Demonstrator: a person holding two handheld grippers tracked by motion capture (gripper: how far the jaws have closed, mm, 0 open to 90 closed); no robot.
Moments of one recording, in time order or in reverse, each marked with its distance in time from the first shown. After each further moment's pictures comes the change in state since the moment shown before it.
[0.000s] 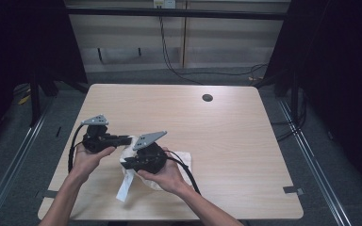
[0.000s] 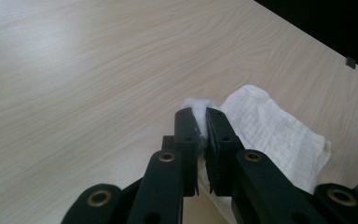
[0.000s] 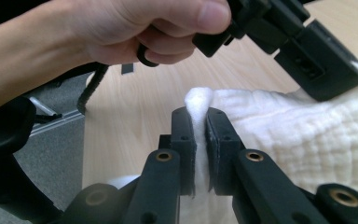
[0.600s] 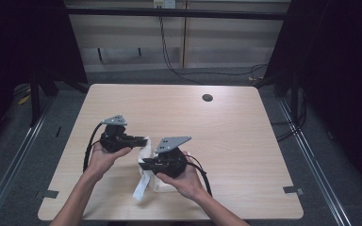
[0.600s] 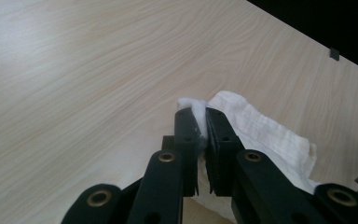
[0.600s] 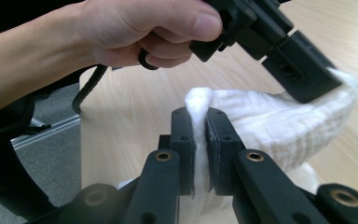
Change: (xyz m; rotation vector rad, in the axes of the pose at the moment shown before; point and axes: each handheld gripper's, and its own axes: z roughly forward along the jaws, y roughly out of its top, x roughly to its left) left arm -0.025 0.017 0.035 0.033 -0.056 0.055; right arm -0.001 -0.026 -0.048 -0.053 -0.065 0.028
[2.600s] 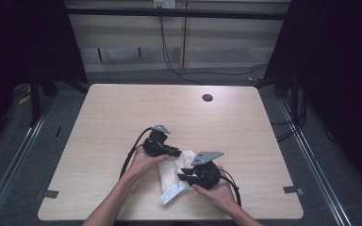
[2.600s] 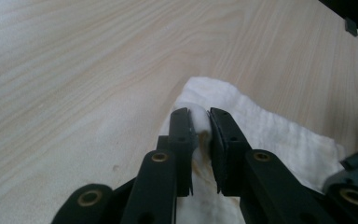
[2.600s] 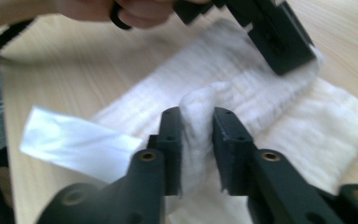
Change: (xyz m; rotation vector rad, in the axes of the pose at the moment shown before) left arm -0.021 0.002 0.125 0.145 -0.096 -0.032; right arm -0.032 -0.090 -0.053 0.142 -0.184 0.092
